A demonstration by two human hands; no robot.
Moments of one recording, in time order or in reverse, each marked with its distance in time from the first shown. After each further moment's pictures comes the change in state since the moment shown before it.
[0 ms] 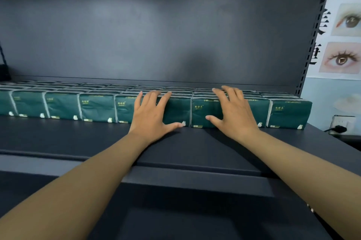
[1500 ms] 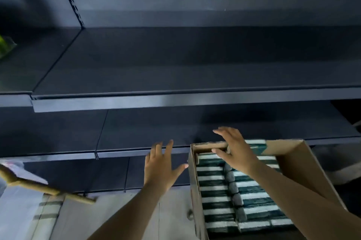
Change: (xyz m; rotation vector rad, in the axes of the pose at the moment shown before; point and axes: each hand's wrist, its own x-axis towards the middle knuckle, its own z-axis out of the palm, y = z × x) left_hand -0.543 -0.341 0.004 -0.253 -1.067 -0.292; right_hand -0.333 -0.461 0.285 0.414 -0.637 0.290
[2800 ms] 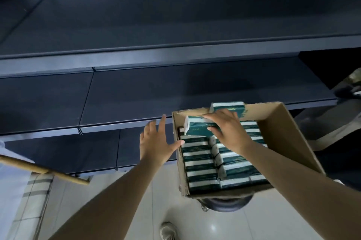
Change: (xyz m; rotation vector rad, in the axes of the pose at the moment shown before) left_hand -0.032 0.036 0.042 -0.022 0.076 0.010; right_hand -0.069 0.023 0.011 -0.127 0.212 -0.219
